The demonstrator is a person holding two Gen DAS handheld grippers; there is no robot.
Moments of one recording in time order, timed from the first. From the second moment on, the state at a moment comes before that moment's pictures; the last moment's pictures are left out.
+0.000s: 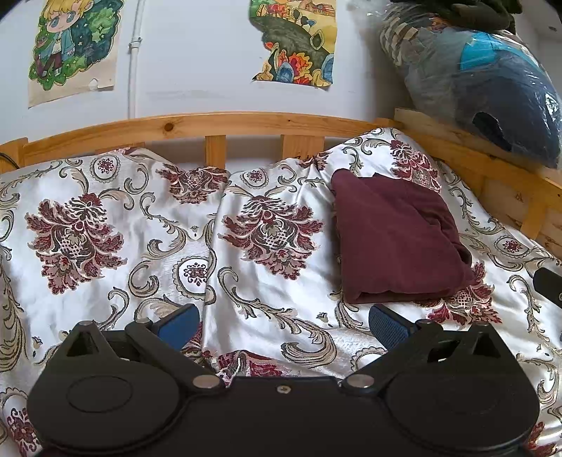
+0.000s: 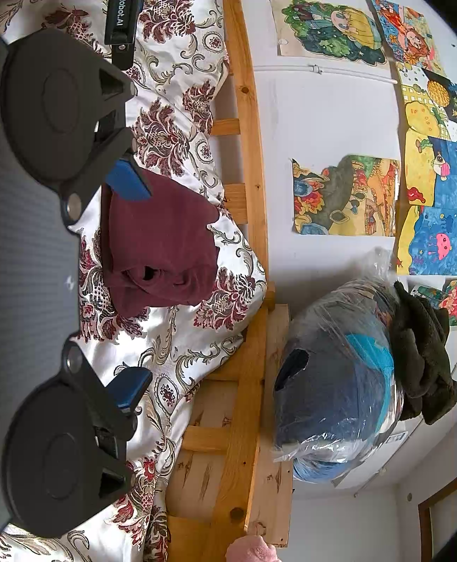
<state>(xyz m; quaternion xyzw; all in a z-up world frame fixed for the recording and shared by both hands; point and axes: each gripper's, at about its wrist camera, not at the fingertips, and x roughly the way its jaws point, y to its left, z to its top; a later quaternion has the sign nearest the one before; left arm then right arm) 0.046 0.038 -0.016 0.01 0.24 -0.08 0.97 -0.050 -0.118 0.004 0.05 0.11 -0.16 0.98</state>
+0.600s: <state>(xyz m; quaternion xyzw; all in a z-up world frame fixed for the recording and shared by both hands) 0.045 0.040 -0.017 0.01 0.24 -0.08 0.97 -0.050 -0.117 0.004 0.05 0.11 -0.16 0.98</state>
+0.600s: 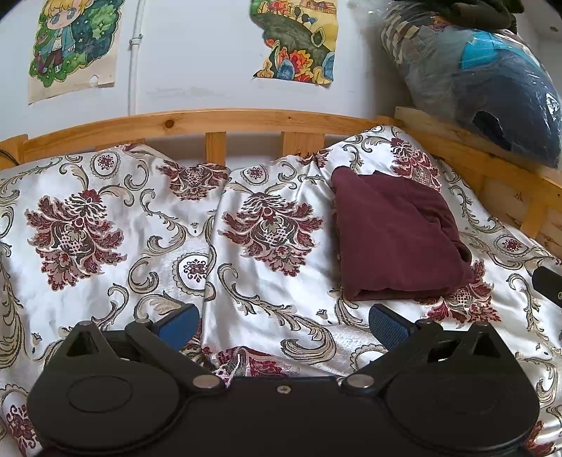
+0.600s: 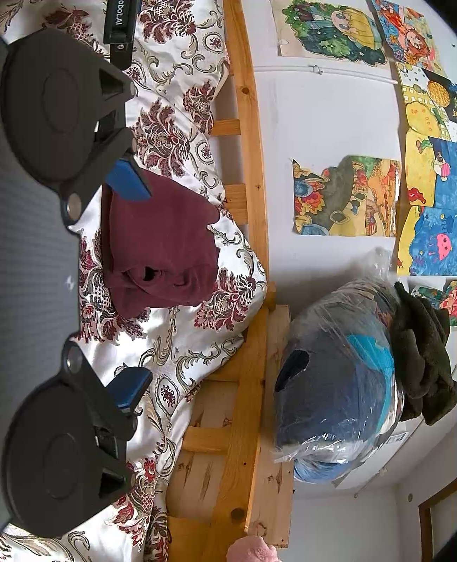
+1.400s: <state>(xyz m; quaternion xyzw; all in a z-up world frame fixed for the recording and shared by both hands) 0.045 0.039 -0.017 0.01 0.25 -0.08 0.97 -0.050 -0.116 0.004 0.05 0.11 -0.15 0.98</state>
